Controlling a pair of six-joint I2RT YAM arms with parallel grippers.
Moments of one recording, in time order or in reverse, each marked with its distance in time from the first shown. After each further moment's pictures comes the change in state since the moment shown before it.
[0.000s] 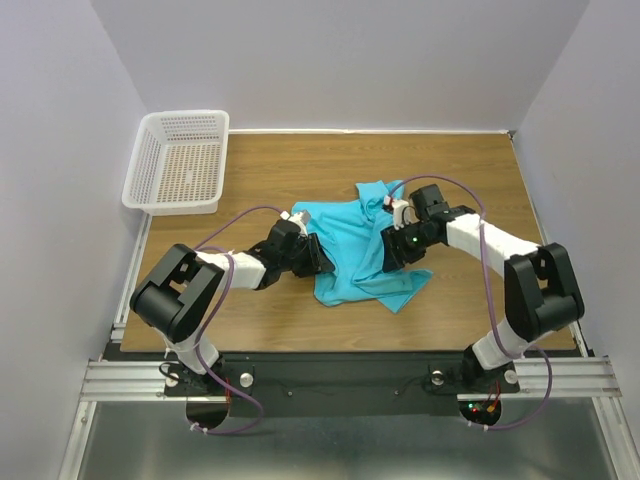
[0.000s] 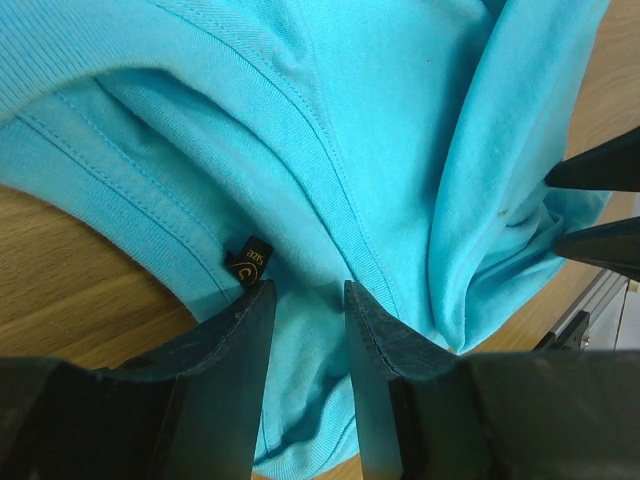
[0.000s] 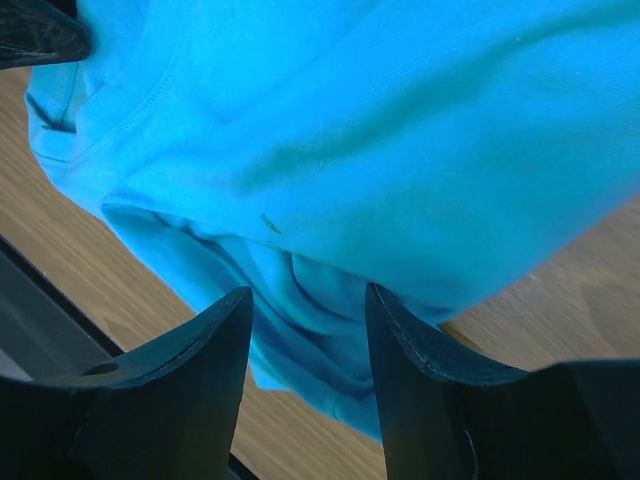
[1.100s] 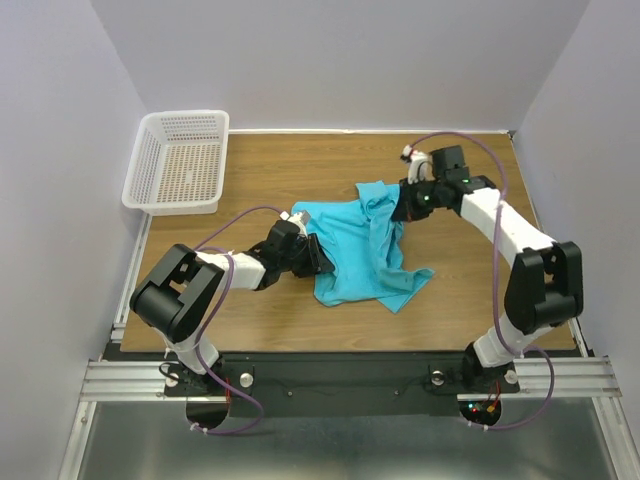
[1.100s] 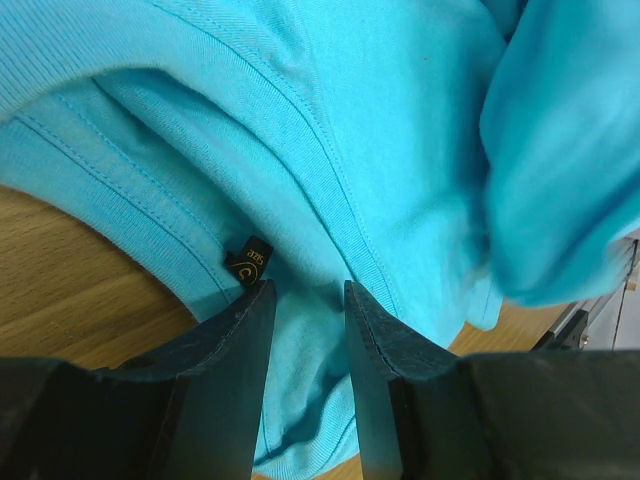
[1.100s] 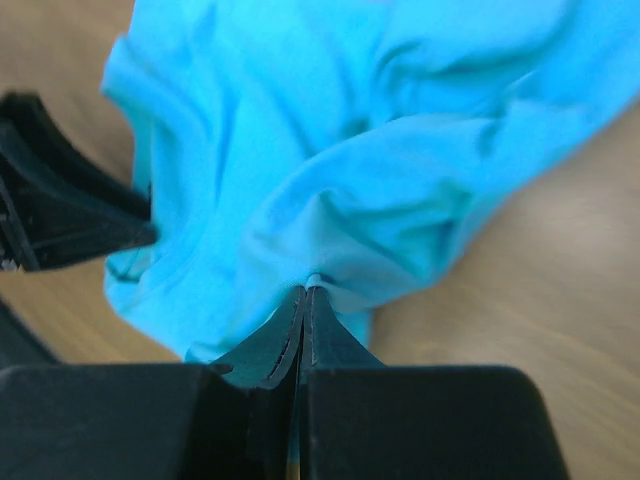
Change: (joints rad) left arm 0.002 0.000 -0.008 0.014 0.004 0.000; right arm -0.097 0.082 0.261 0.021 -0.058 0.085
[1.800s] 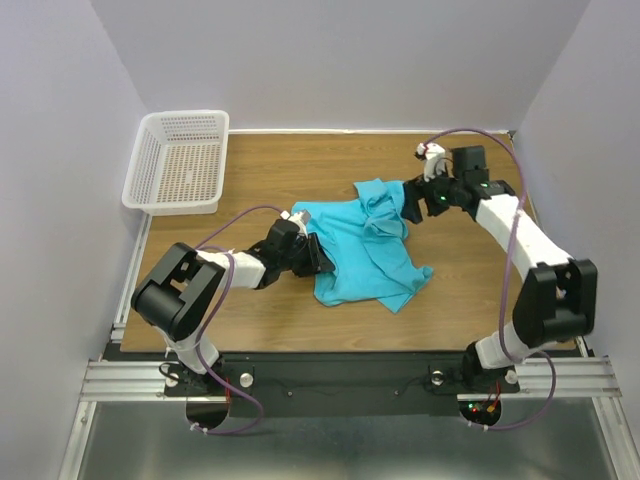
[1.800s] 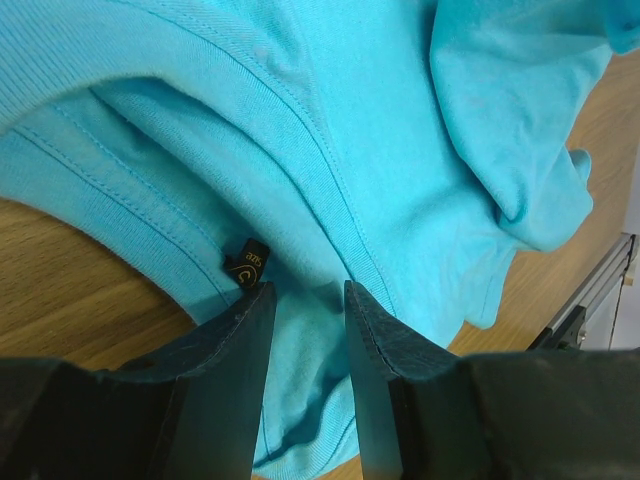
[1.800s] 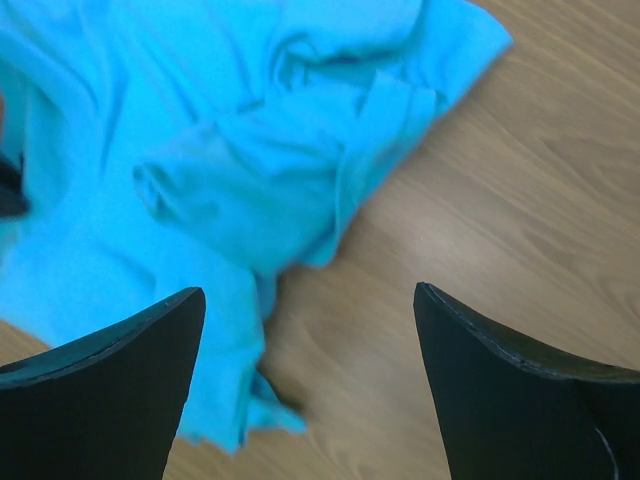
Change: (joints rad) left arm 0.006 0.011 0.008 0.002 0.019 0.008; right arm -0.078 -0.066 0.000 0.077 0.120 -0.196
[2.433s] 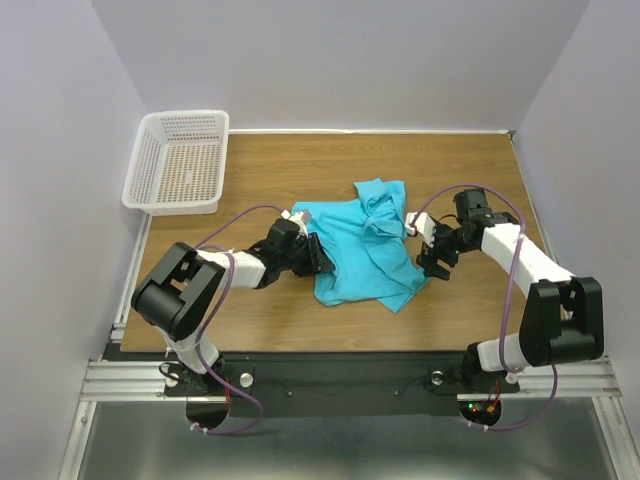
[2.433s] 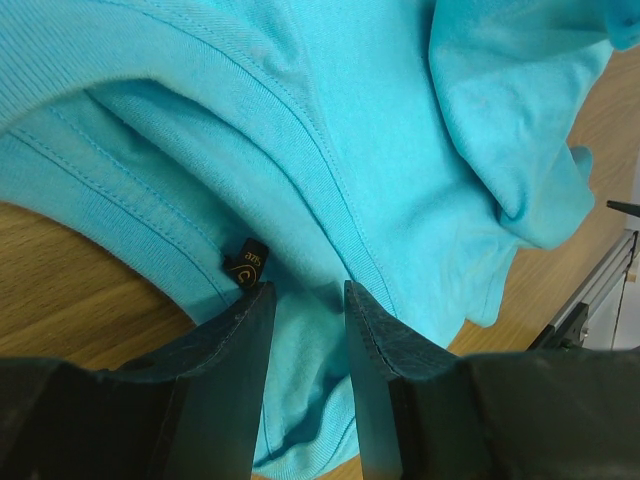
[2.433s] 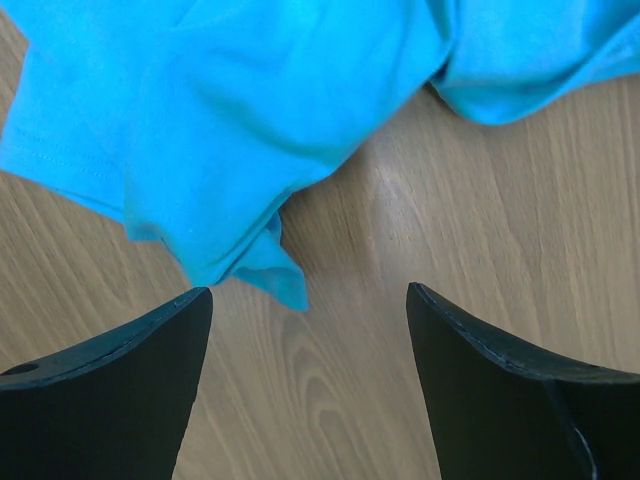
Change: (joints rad) left arm 0.001 0.002 0.005 -0.005 0.006 0.010; right arm -0.072 -0.192 -0.338 -0.261 -0.100 -0.874
